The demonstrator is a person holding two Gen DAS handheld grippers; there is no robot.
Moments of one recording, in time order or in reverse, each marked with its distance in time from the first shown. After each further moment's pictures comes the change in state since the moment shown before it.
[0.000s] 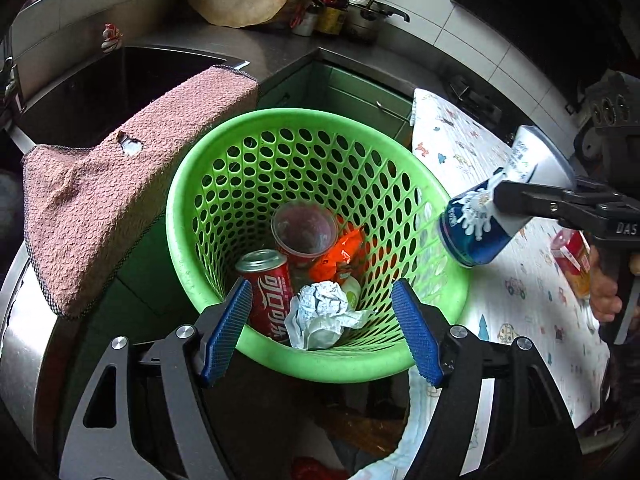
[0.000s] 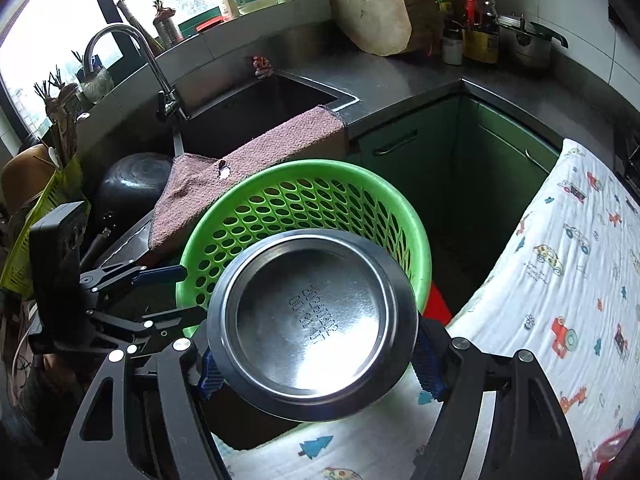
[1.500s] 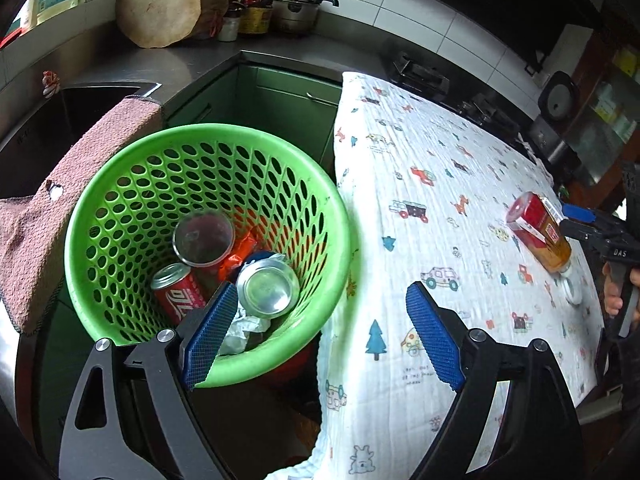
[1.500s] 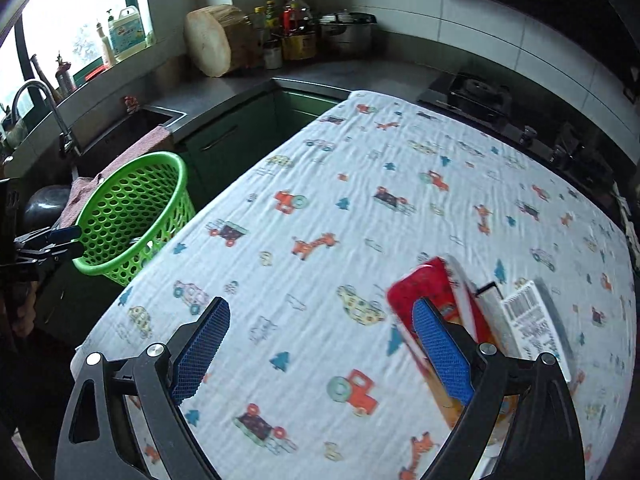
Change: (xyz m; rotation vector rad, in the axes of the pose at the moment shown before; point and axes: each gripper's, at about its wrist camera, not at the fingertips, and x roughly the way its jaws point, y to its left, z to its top) left arm 0.006 -0.115 0.002 0.148 0.030 -0.068; right arm -0.193 -0.170 -0.176 0.245 -0.100 -0.390
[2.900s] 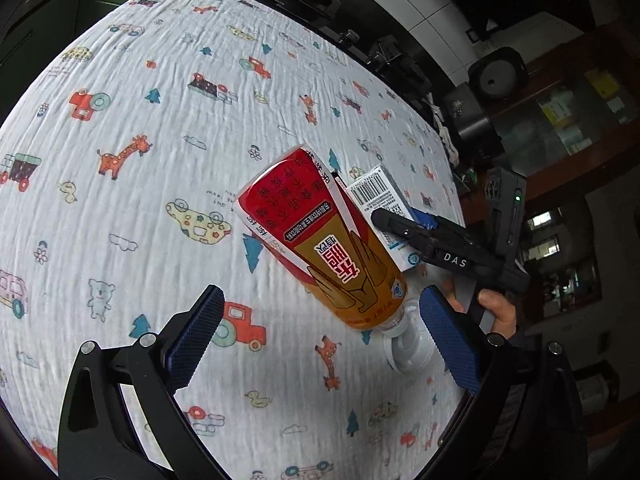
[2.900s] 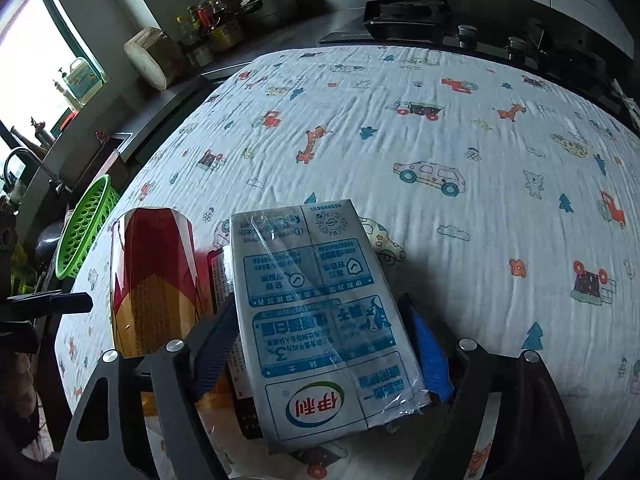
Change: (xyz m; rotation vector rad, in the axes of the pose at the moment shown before) left arm 0.133 -0.298 0.025 -0.169 0.255 -0.380; right arm 0.058 -0.222 -0.041 0.154 0.098 0.177
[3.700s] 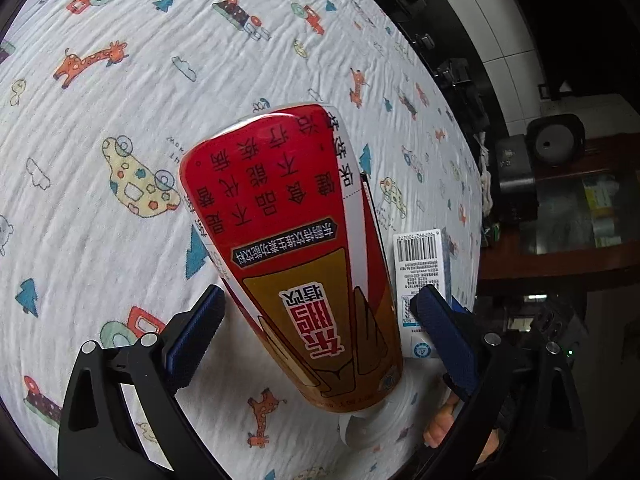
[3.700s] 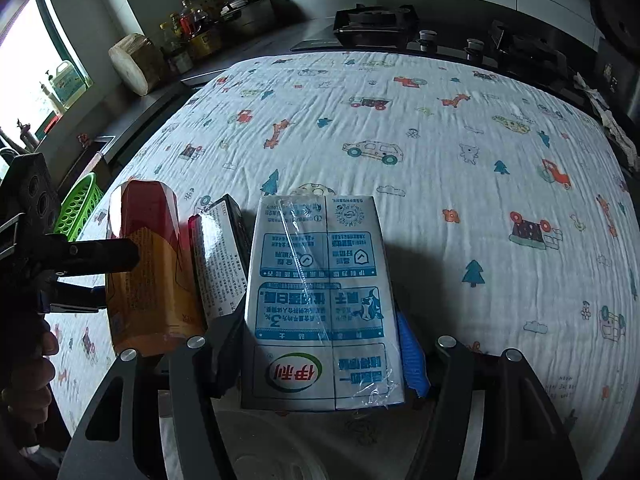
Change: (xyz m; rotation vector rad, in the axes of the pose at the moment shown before) left arm 0.079 -0.003 0.012 -0.334 0.003 0.054; right arm -0.032 -0.014 -0.036 0.036 -0.025 -0.085
